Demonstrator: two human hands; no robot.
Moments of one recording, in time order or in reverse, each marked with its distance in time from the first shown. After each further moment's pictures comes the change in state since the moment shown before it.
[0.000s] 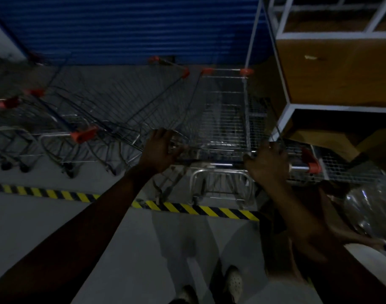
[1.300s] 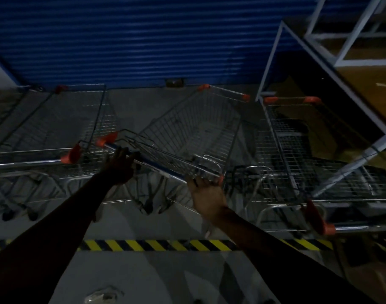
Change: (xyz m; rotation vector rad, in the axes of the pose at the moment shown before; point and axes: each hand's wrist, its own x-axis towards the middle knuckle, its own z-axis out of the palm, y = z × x) left_hand 0.047 -0.567 -0.144 0.358 -0.383 -0.134; right_hand 0.013 -0.498 0.300 -0.414 -0.055 -0.582
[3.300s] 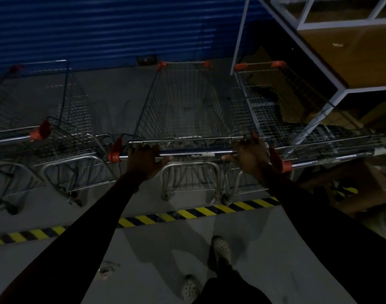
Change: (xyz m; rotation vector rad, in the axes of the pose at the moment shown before) left_hand -0.077 0.156 0.035 -0.127 0.318 0.206; right_hand -0.109 0.149 -0.020 0.066 -0.061 0.299
